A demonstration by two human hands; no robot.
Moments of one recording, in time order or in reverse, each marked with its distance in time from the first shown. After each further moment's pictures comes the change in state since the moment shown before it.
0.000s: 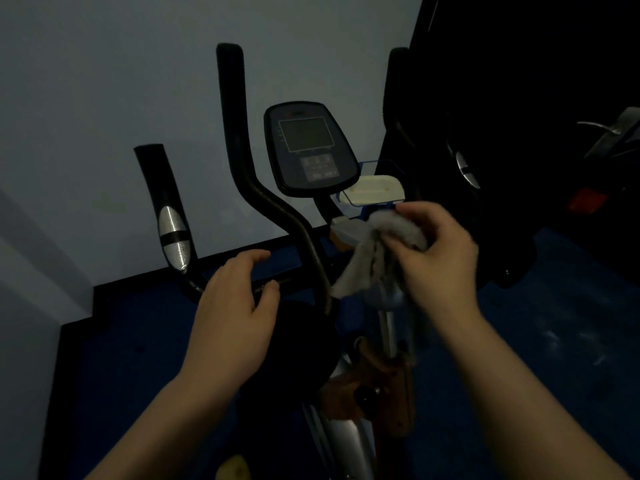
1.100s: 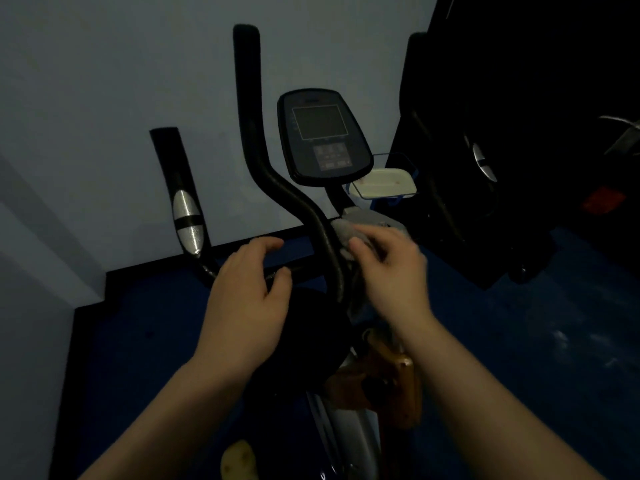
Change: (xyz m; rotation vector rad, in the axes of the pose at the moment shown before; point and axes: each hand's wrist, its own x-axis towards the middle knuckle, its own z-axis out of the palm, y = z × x) left_hand 0.000 -0.001 0.001 -0.041 0.029 0.018; right_hand -0.026 -0.007 0.053 0.035 -0.147 0.086
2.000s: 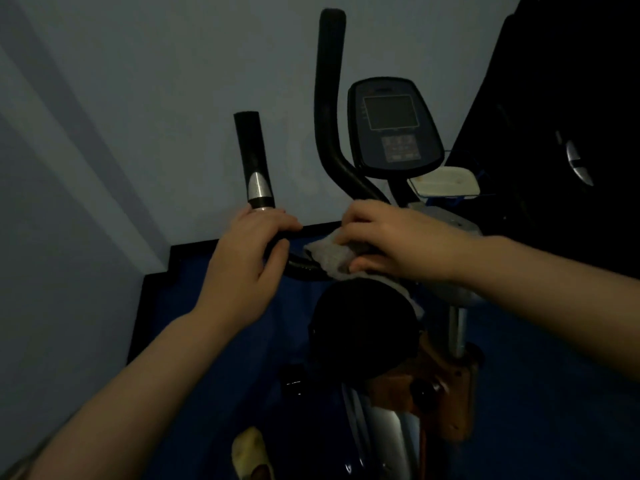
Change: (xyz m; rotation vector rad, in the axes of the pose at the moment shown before) left_hand 0.022 -0.061 -0.048 0.218 0.152 0.422; right_hand 0.057 -0.037 0.021 -0.646 -0.807 -0.976
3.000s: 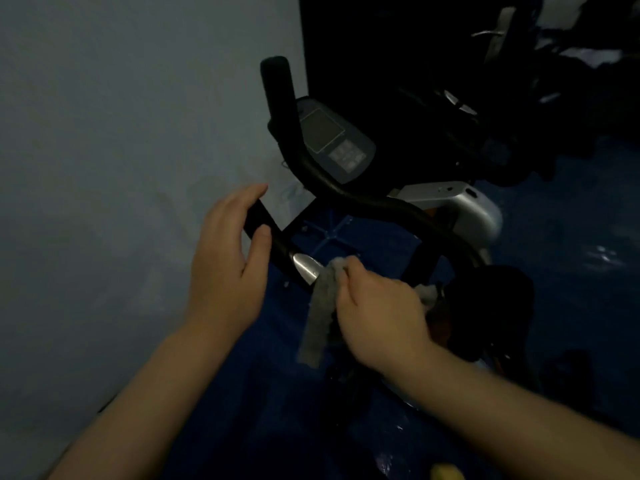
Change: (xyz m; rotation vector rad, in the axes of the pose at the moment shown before) left_hand 0.128 -0.119 -0.044 -0.368 -0.245 0.307; right_hand 0.143 -0.136 0.037 0.171 0.367 1.330
